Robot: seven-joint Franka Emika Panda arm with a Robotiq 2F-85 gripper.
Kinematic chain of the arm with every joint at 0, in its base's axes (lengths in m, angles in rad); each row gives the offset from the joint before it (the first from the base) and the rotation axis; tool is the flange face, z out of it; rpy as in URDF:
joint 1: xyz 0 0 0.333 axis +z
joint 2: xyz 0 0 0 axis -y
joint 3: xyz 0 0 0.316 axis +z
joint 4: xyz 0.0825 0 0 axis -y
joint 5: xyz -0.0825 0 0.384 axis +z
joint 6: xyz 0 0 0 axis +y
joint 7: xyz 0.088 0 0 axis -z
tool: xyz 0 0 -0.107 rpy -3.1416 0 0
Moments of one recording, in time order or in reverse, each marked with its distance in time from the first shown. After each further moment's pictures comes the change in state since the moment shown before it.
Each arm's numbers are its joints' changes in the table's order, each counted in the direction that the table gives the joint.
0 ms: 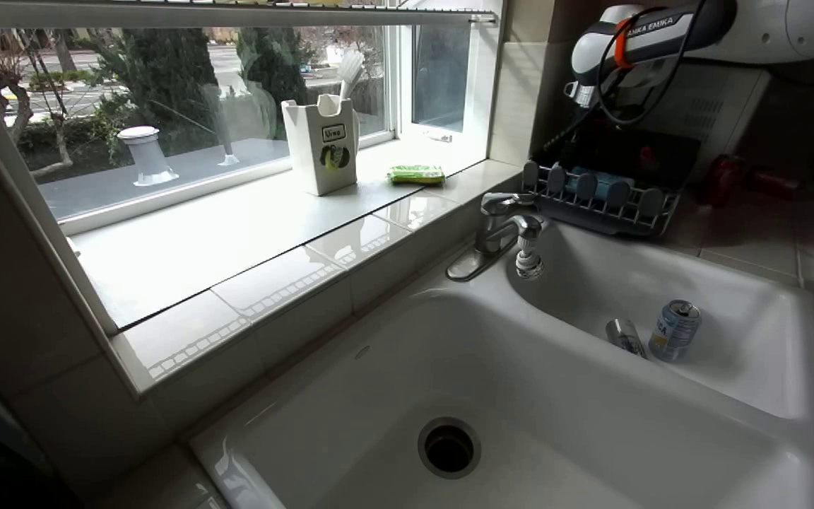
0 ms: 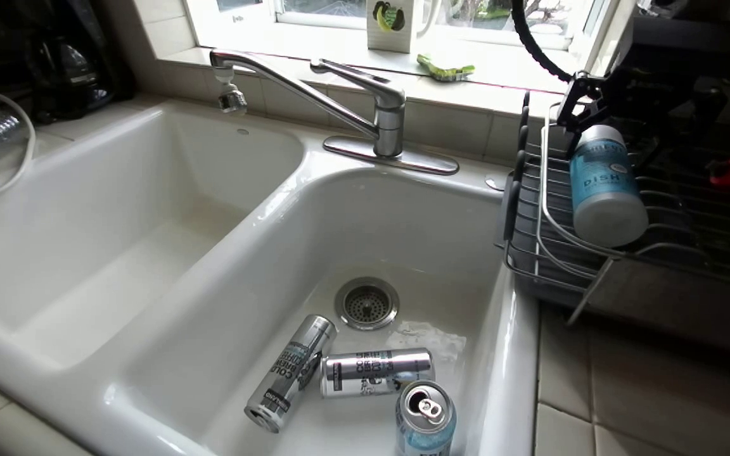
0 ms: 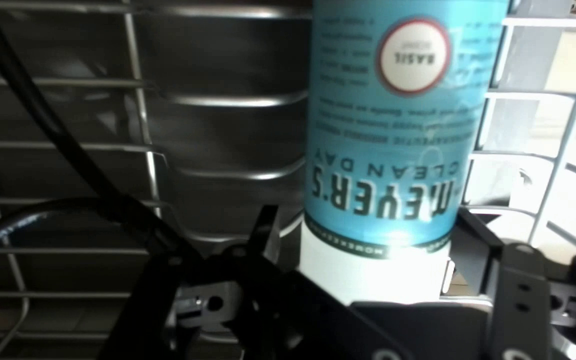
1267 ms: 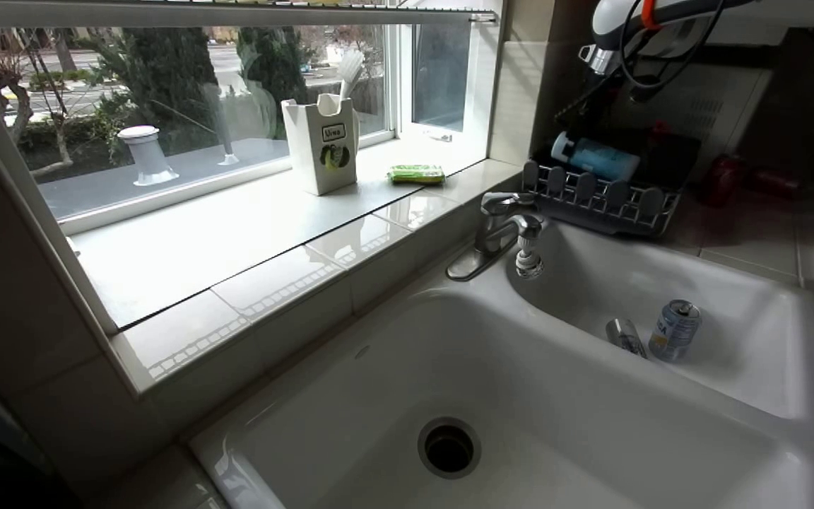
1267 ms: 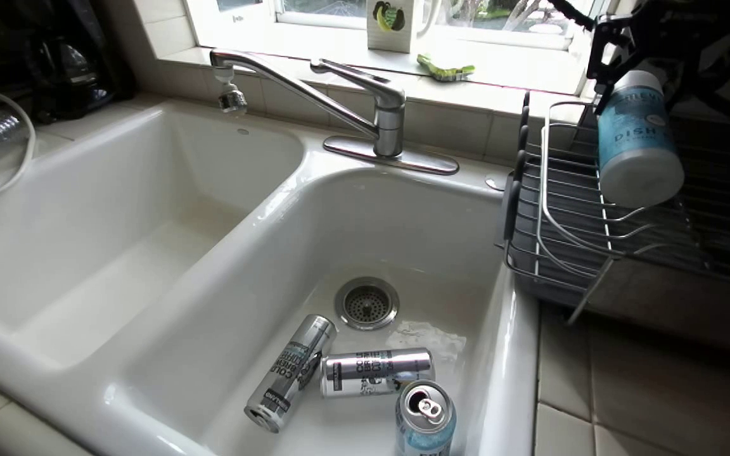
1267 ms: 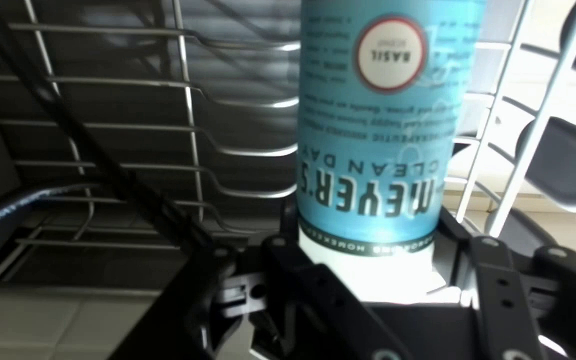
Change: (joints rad) arm -0.019 0.127 0.022 -0.071 0.030 -0.064 -0.022
